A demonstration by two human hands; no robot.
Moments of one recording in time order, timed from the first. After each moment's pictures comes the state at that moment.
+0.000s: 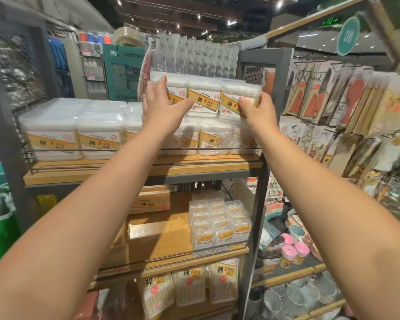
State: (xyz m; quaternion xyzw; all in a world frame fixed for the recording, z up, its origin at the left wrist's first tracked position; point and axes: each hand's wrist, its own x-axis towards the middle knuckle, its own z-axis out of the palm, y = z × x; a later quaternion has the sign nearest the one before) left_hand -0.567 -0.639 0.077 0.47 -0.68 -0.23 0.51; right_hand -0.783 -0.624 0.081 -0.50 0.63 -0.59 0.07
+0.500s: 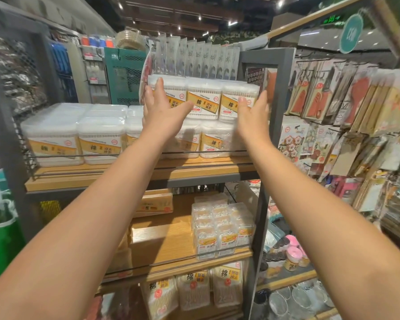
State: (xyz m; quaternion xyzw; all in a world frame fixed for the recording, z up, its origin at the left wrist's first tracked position) left_hand -0.568 -0.638 0.080 0.48 -0.68 -0.25 0.50; right_hand -0.758 -0.623 0.069 -0.48 0.65 -0.58 0.05
